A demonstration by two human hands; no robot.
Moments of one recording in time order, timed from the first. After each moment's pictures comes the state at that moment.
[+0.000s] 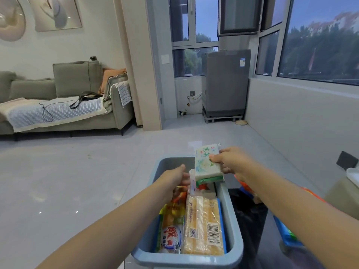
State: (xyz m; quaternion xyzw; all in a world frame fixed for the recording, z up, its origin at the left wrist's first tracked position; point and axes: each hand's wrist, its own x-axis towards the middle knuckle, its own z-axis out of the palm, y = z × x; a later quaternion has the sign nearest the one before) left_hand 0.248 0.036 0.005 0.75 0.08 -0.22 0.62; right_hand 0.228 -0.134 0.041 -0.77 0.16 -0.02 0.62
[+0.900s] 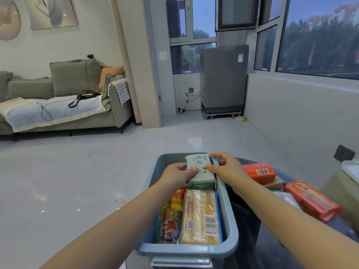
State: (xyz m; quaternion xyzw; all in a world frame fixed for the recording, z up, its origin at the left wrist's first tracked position) left_hand 0.229 0.030 0.006 0.77 -0.07 -0.15 0.61; right_hand 0.206 -0.130 0.001 -0.81 0.11 -0.09 0.57
